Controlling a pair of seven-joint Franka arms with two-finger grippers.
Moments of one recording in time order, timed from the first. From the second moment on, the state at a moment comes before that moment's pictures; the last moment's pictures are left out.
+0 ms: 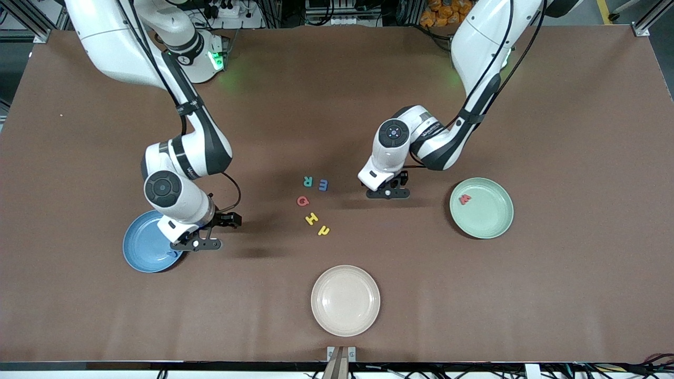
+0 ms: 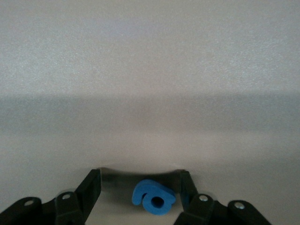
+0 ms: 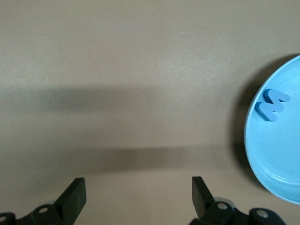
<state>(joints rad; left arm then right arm) -0.44 0.63 -0.27 -1.92 0.29 2.51 -0.90 0.29 0.55 0.00 -1.73 -0.05 2.25 0.31</state>
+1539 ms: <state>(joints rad) -0.44 0.62 -0.29 -1.92 0.28 2.51 -0.91 0.29 0.55 0.00 -1.73 -0.05 2.25 0.31</state>
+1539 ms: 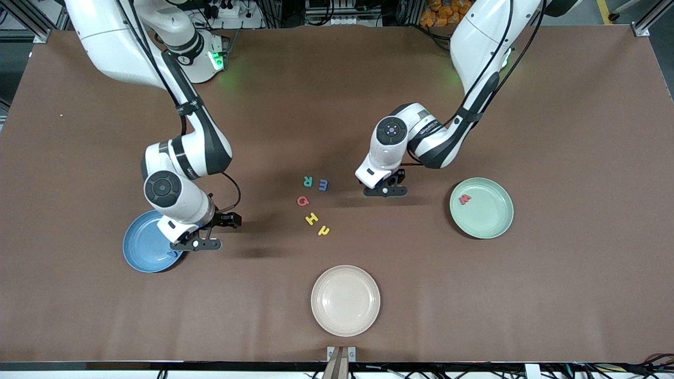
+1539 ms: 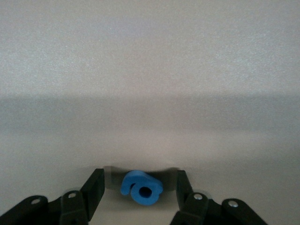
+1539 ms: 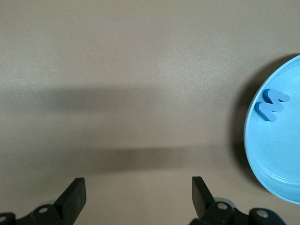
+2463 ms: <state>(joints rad) -0.43 0.62 -0.29 -1.93 0.28 2.51 -0.91 0.26 0.55 -0.01 -1.72 -0.05 2.24 0.31</state>
